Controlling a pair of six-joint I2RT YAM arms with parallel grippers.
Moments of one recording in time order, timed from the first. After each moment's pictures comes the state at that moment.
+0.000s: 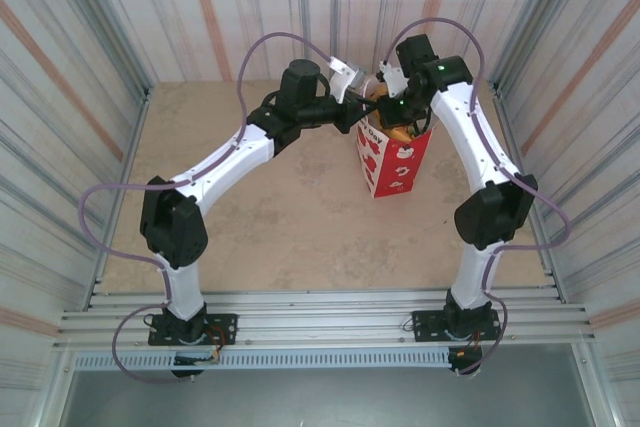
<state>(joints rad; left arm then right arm) -0.65 1.87 1.74 -0.14 0.54 -0.13 0.31 1.91 2.10 -1.31 -0.21 0.00</state>
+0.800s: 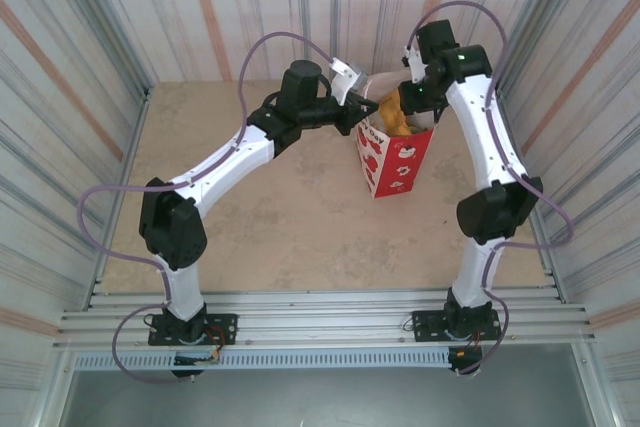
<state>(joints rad) -0.66 1.86 1.74 -0.16 0.53 -0.08 0.24 1.91 2.24 -1.36 0.03 -0.02</state>
